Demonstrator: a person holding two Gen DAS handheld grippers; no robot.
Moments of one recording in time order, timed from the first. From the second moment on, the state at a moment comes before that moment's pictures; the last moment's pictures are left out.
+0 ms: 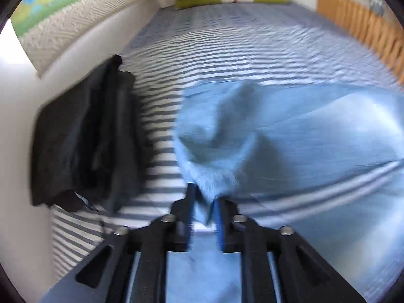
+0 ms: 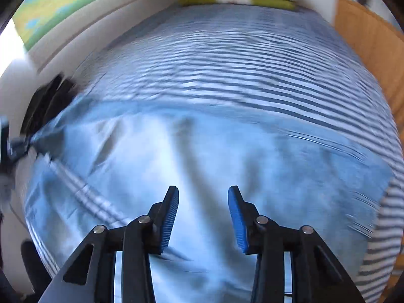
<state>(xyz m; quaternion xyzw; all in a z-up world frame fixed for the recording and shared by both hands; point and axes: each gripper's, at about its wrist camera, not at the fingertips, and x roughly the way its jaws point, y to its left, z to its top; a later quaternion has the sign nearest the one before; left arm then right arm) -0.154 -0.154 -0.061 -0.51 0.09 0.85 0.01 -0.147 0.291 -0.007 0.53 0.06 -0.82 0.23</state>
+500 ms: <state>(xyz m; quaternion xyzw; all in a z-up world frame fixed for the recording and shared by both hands) -0.218 -0.216 -0.112 -0.55 -0.07 0.83 0.02 -0.131 0.053 -0.076 0.51 0.25 -0.77 0.30</state>
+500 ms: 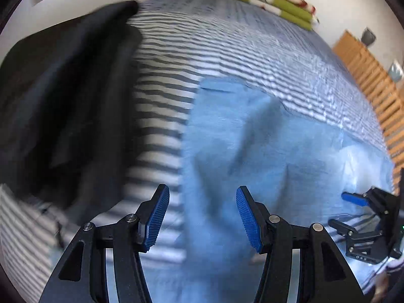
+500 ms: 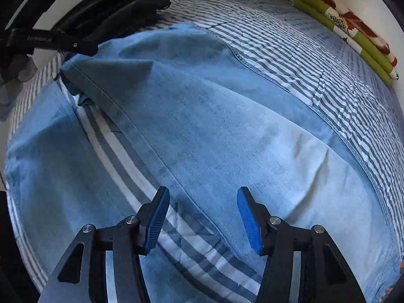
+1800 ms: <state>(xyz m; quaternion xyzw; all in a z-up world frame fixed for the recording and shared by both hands) -0.197 -0.115 -0.152 -0.58 -0.04 0.81 0.11 -0.248 0.049 0.001 0.51 0.08 -0.82 0.24</state>
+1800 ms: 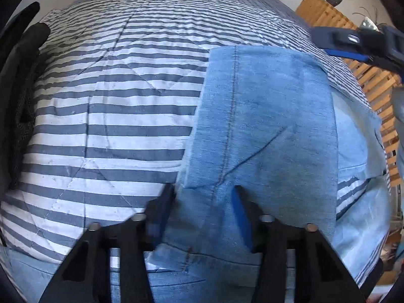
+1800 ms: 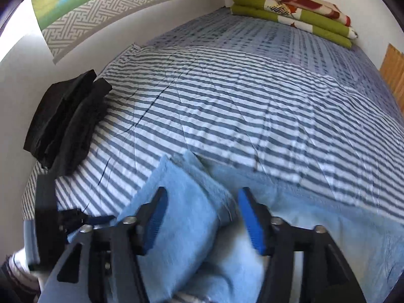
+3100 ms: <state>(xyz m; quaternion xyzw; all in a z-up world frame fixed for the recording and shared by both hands) -0.099 -0.088 -0.022 -0.44 0.08 0.89 0.06 -0.055 0.392 0.027 0.50 -0.07 -0.86 0.04</state>
